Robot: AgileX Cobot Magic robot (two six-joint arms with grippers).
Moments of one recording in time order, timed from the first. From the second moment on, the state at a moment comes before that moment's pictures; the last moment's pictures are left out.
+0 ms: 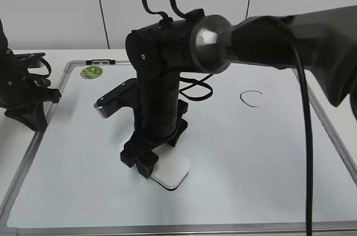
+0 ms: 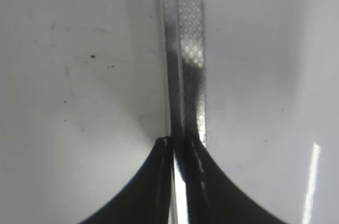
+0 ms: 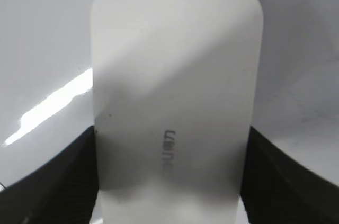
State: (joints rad) left arm -0.04 2.11 -1.40 -0.16 0.88 0.07; right arm 0.76 2.26 -1.78 0.08 1.13 -0.24
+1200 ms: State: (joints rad) left arm -0.04 2.11 -1.40 -0.15 0.88 0.07; right arm 0.54 2.28 -1.83 0.01 1.14 -0.15
